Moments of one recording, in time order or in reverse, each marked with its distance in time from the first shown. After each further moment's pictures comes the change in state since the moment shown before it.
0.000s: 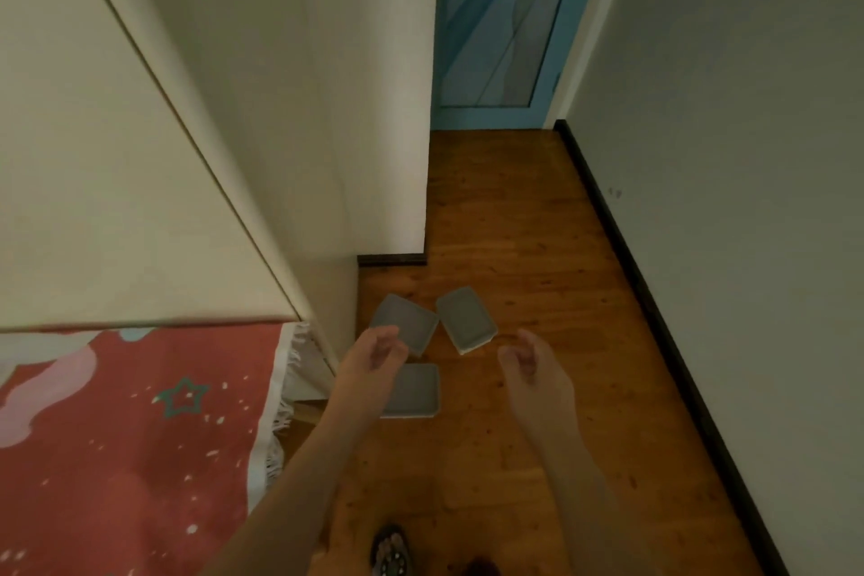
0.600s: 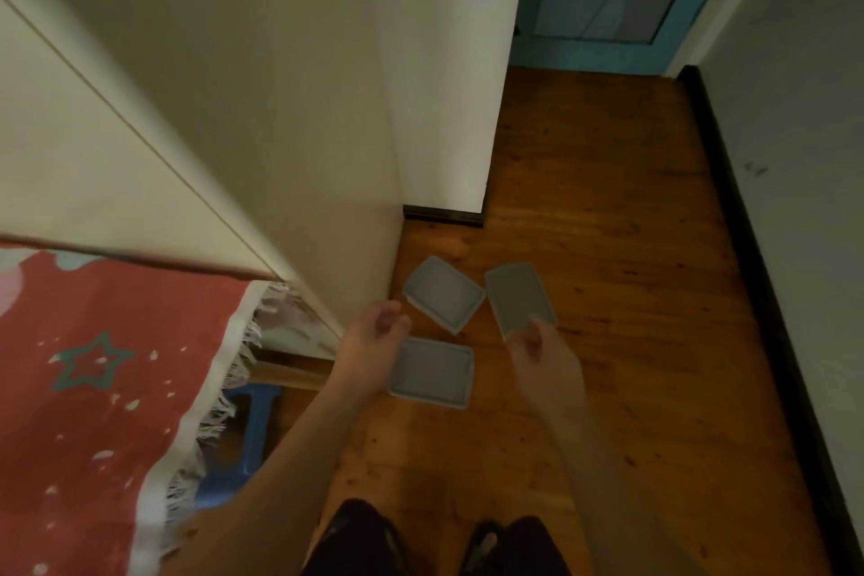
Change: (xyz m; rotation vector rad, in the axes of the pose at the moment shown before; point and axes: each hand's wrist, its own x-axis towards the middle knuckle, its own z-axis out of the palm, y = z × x) left_hand 0.160 -0.127 0.057 0.065 0.197 -0.166; right_hand 0.184 0.103 0.119 -0.193 -0.285 -0.029
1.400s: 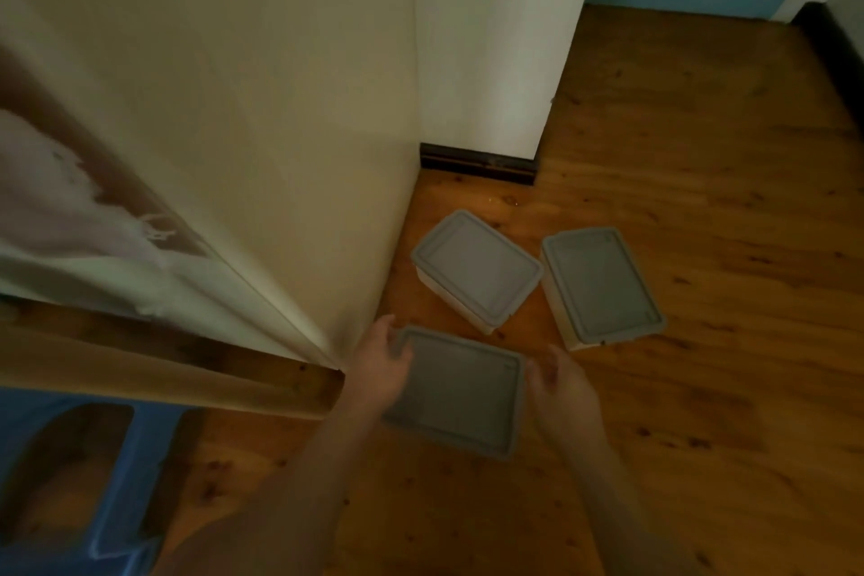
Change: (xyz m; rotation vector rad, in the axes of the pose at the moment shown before) left_hand 0.259 -0.352 0.169 0.150 0.013 -0.046; right_hand 0.240 0.276 0.290 -0.159 0.000 -0.051
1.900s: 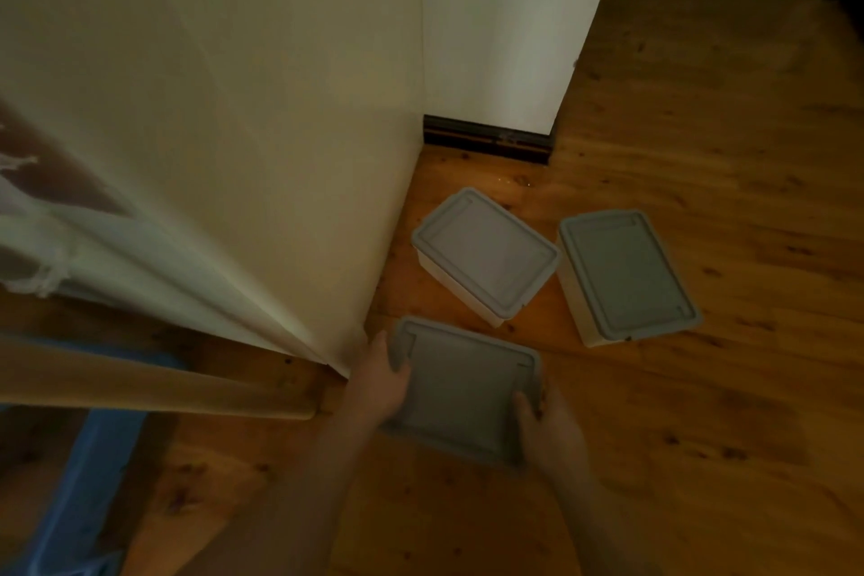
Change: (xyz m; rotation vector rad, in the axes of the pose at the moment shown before) left_hand 0.038 -0.056 0.042 0.106 -0.100 -0.124; right_hand 0.023 0.053 0.083 -0.009 -0.124 0.149
